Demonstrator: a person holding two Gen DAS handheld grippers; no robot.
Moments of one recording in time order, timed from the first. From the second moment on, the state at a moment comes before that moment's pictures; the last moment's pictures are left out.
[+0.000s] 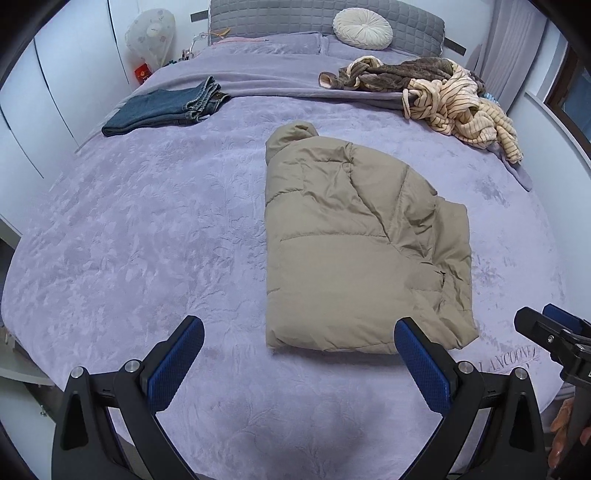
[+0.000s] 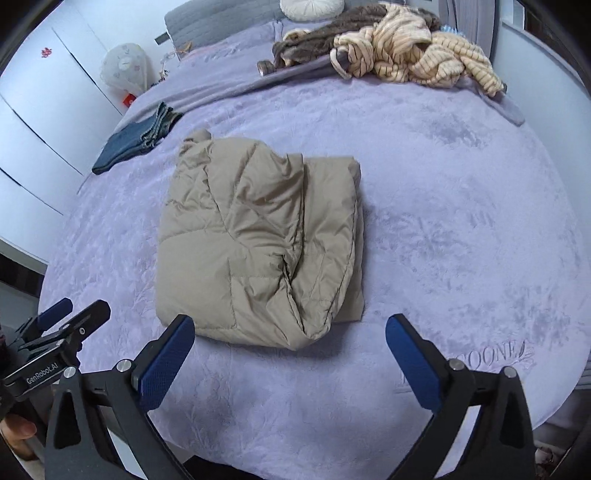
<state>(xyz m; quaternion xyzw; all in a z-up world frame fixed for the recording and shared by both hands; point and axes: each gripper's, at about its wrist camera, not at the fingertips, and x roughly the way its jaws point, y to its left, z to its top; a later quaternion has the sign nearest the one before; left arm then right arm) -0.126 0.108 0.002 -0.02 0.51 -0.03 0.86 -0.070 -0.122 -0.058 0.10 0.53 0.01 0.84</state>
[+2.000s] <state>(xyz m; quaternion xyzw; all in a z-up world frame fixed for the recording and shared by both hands) -0.145 0.137 0.025 -0.01 0.48 -0.01 0.88 -0.088 -0.111 -0.025 0.08 0.49 -0.02 0.87</state>
